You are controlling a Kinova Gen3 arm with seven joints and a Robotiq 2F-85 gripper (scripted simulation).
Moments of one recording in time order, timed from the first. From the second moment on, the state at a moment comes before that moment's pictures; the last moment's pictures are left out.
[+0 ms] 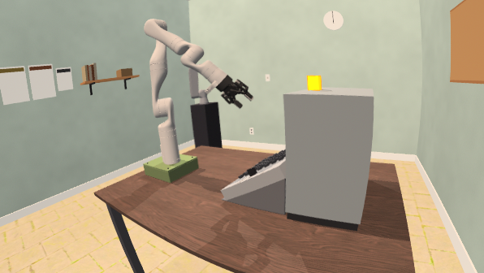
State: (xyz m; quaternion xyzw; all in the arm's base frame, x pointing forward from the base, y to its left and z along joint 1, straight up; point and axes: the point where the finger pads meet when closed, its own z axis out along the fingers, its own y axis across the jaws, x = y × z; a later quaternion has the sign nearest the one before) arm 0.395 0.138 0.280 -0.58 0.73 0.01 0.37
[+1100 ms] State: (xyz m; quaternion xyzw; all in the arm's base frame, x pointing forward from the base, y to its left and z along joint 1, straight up) arm 0.403 0.133 0.264 -0.59 0.73 -0.02 0.34
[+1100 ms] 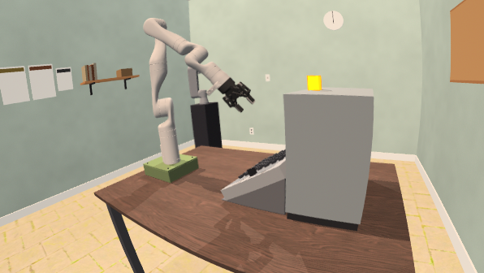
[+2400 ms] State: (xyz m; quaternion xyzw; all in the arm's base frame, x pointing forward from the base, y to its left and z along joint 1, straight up) arm 0.412 0.125 0.249 -0.61 0.73 -0.05 0.31
